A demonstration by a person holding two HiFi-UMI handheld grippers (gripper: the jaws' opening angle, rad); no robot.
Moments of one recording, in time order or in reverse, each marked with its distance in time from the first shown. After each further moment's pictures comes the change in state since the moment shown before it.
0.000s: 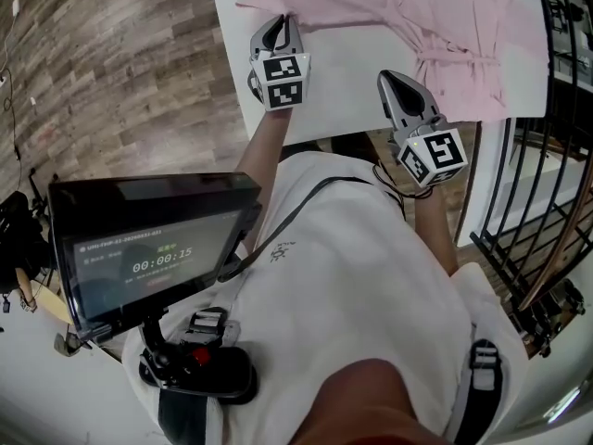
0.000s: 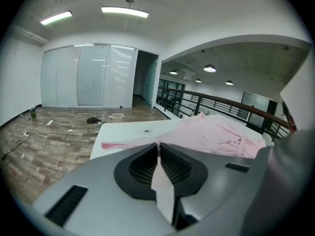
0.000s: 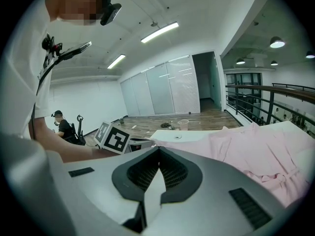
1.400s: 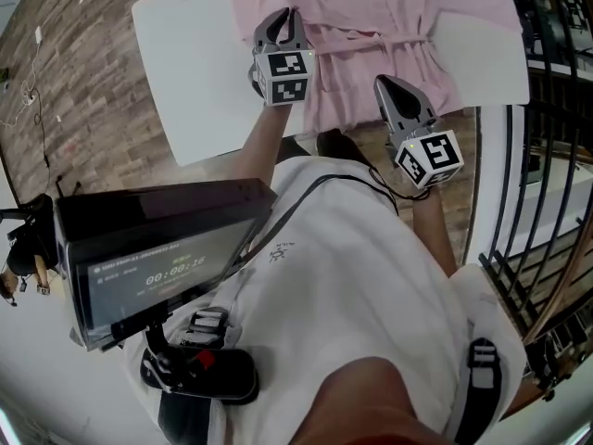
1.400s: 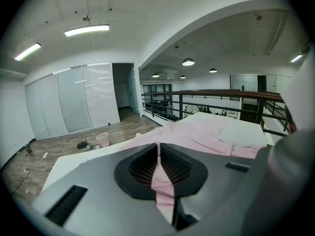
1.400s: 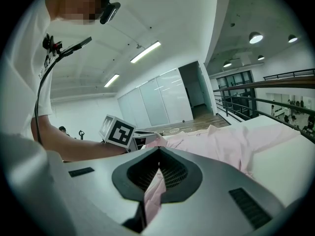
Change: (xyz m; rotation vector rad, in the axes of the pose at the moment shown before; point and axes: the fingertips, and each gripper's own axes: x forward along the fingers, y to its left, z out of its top) left arm 0.072 -0.306 0.081 0.257 -0.063 -0.014; right arm -0.194 -0.235 -0.022 0.101 -0.141 0.013
